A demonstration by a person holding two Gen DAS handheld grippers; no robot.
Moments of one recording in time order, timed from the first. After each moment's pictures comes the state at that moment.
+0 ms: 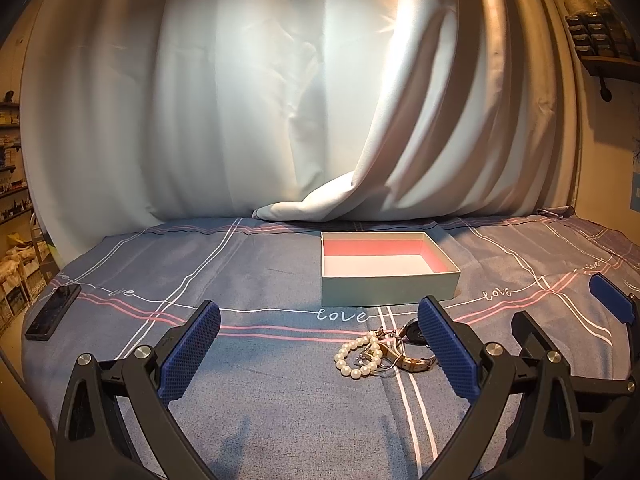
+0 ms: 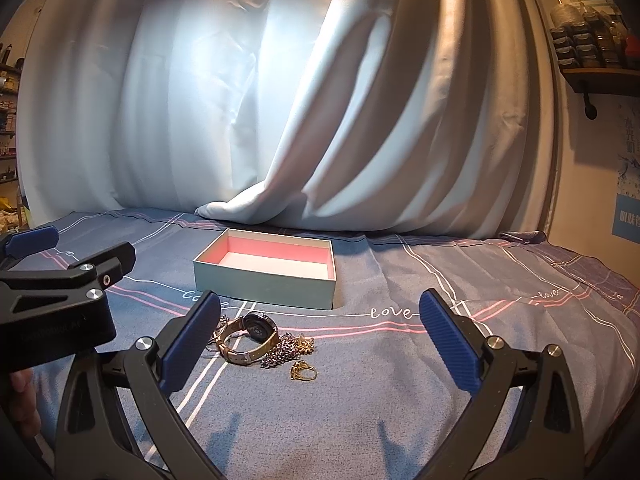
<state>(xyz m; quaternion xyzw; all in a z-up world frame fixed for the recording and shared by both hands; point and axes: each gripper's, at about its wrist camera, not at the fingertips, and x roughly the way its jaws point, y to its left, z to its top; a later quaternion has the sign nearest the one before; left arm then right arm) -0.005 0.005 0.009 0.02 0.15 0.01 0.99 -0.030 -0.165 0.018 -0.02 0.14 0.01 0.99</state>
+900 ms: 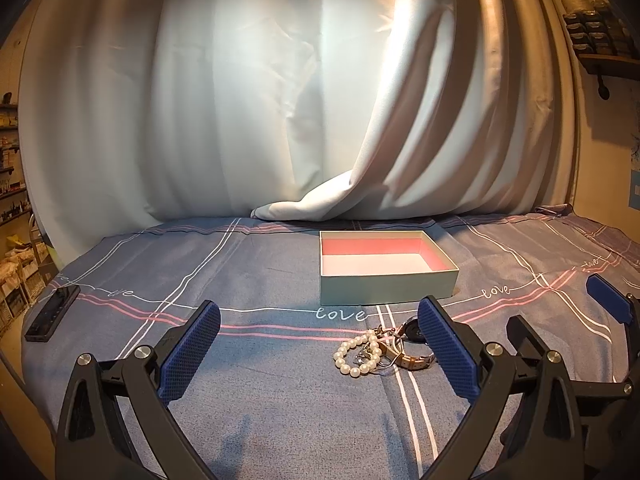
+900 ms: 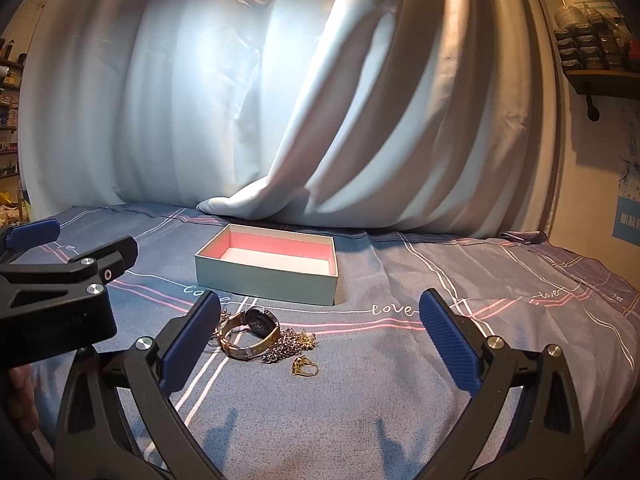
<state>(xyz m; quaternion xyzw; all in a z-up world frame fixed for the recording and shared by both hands) -0.006 0.005 0.006 0.02 0.16 0.01 0.99 -0.028 -0.163 0.018 -0.03 0.15 0.01 0.99</state>
